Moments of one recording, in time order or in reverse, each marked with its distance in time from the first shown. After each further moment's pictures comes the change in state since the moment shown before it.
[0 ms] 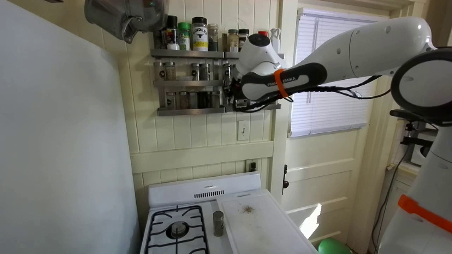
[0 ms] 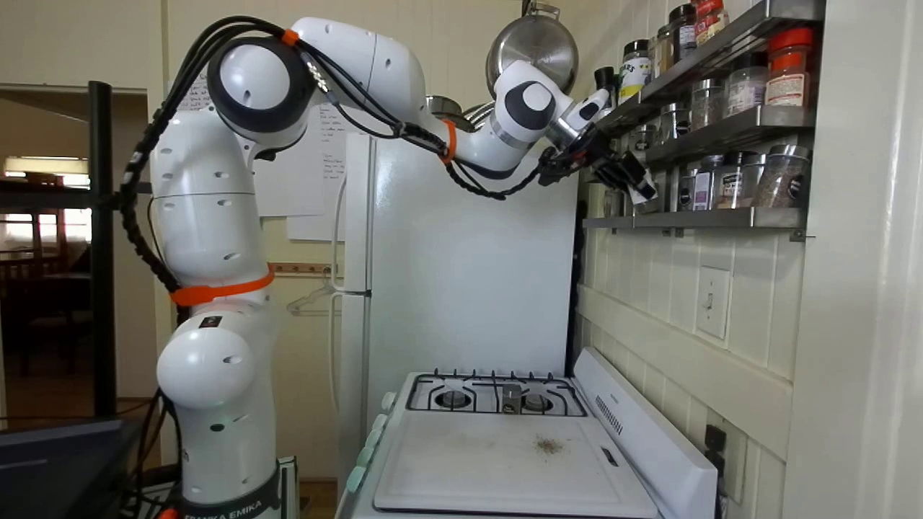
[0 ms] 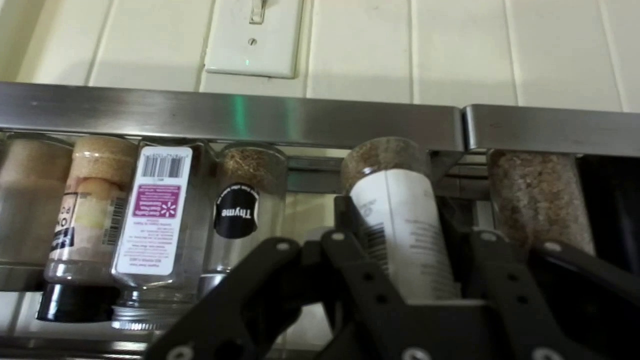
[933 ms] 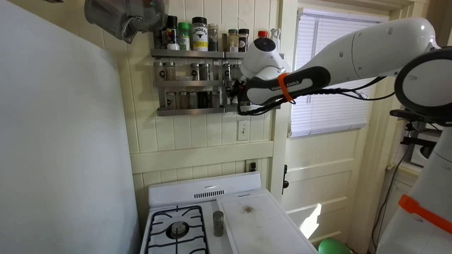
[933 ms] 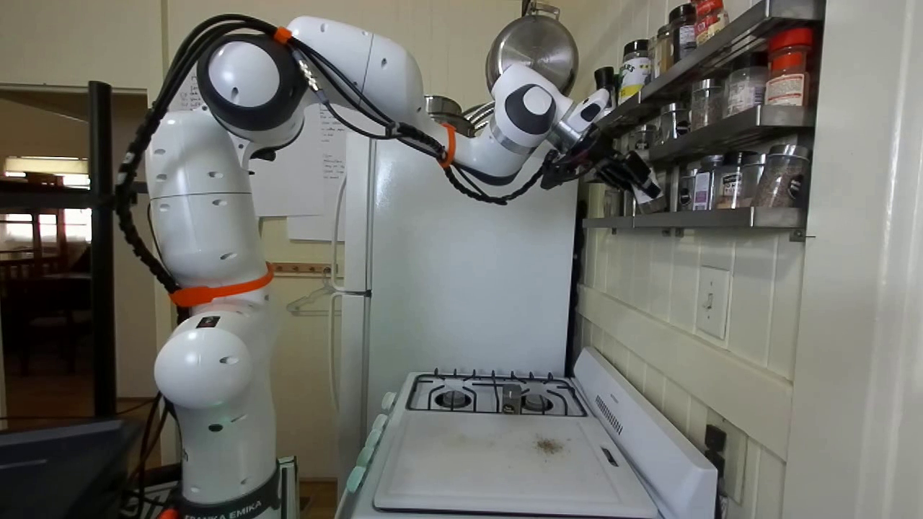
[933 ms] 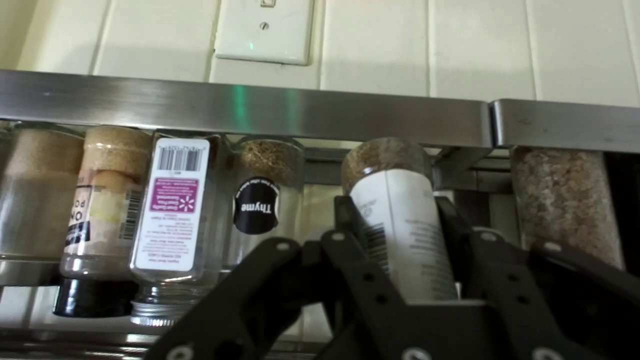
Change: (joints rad) arm -0.024 -0.022 -0.009 -0.054 -0.024 0.092 -0.002
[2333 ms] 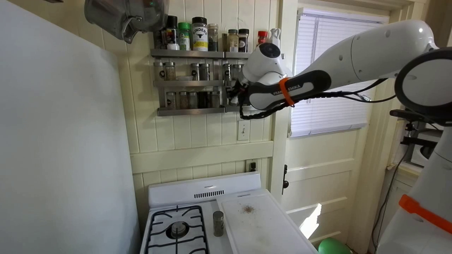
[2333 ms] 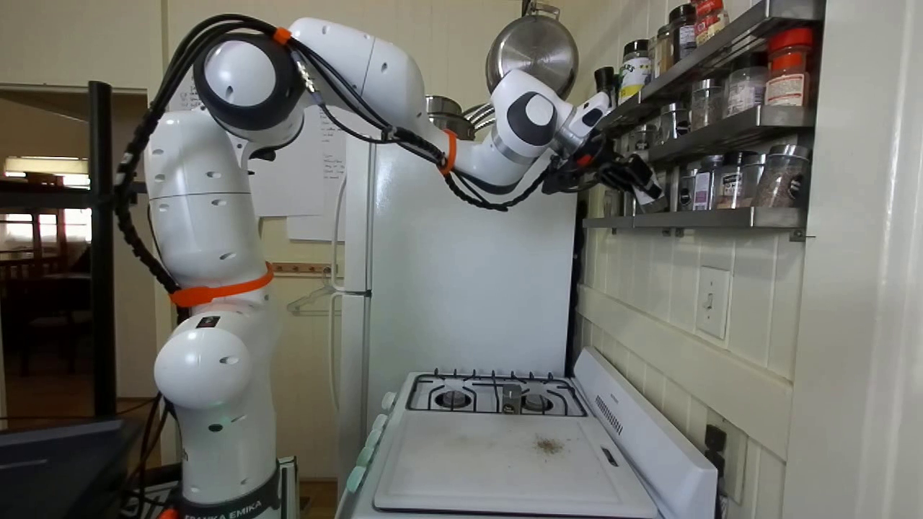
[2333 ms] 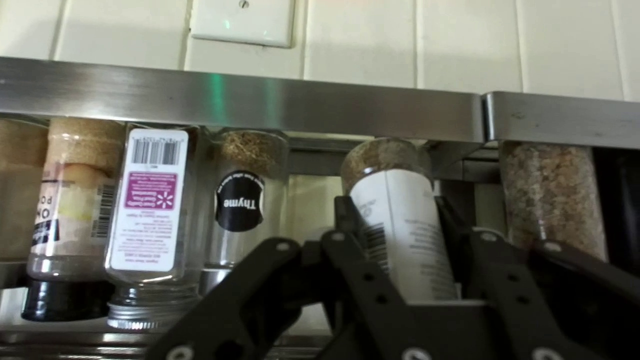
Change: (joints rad) arm 0.000 -0.004 -0.022 -0.051 0.006 0.136 -0.029
